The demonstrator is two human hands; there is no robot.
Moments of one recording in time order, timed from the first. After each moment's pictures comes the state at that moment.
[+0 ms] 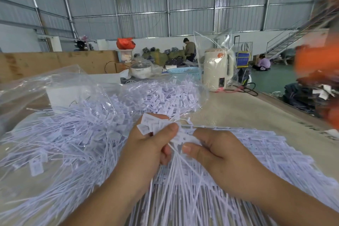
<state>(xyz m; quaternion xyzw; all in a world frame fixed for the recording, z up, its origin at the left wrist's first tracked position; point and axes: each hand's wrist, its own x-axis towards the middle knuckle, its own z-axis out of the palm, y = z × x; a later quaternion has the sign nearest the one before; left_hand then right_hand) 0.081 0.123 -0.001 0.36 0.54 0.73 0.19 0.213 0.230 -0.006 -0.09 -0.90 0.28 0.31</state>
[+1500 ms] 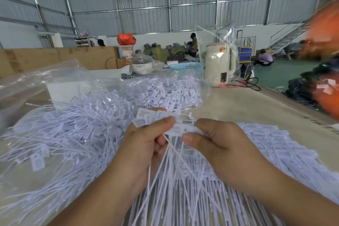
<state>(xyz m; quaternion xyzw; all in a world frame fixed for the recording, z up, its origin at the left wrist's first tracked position) 0.086 0.121 0.004 0.29 0.50 0.76 0.29 0.216 0.219 -0.001 -0.10 -0.88 0.34 0.32</state>
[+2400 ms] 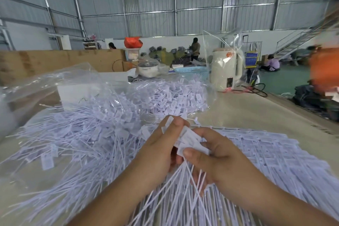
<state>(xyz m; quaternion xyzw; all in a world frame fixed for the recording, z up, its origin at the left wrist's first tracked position) 0.078 0.124 -0.005 0.43 0.57 0.65 0.27 0.197 0.214 -0.017 -0.06 -0.70 0.67 0.25</state>
